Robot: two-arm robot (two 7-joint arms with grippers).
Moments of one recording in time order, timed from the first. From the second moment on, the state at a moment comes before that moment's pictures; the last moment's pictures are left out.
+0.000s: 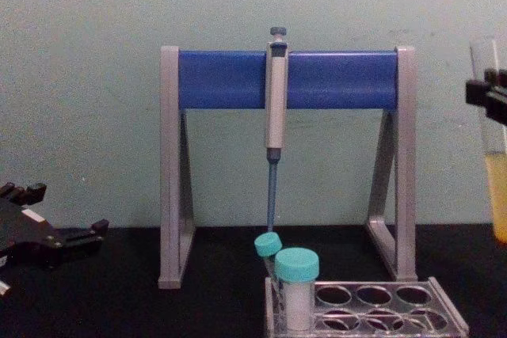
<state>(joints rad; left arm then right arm) -0.20 0.60 0.45 -1.41 -0.25 -0.12 0.03 0.10 0.63 -0.27 -1.79 0.32 -0.02 0.25</state>
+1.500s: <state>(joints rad) -0.20 0.60 0.45 -1.41 -0.25 -0.12 0.03 0.14 0.68 -0.28 -1.74 0.61 0.04 0.44</state>
